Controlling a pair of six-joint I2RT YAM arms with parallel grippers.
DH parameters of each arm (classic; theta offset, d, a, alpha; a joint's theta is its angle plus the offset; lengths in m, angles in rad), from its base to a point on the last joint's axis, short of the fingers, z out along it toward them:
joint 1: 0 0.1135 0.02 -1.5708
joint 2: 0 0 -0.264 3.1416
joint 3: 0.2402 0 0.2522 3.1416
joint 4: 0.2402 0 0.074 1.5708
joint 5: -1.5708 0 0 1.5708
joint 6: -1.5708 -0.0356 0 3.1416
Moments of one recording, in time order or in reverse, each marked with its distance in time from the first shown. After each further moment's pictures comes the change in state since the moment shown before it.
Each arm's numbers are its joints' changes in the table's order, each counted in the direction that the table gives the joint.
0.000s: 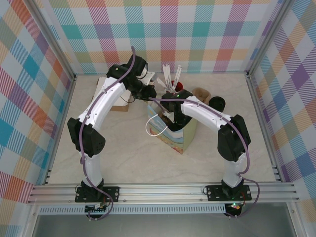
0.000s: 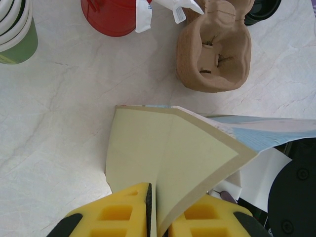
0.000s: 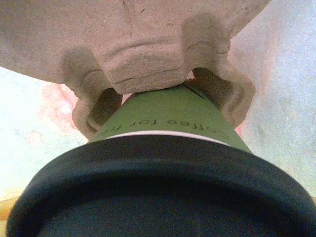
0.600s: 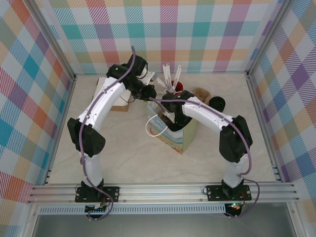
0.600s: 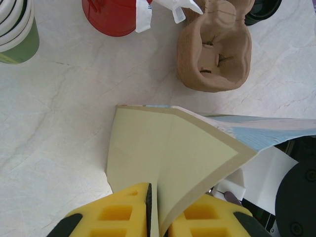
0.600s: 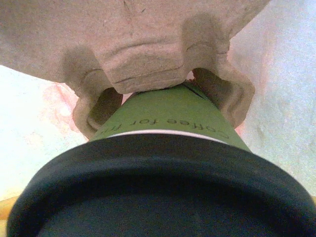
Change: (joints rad) left arm 0.000 0.002 0.013 0.011 0.011 0.001; right arm 0.000 -0.030 -0.030 -0.035 0.001 0.000
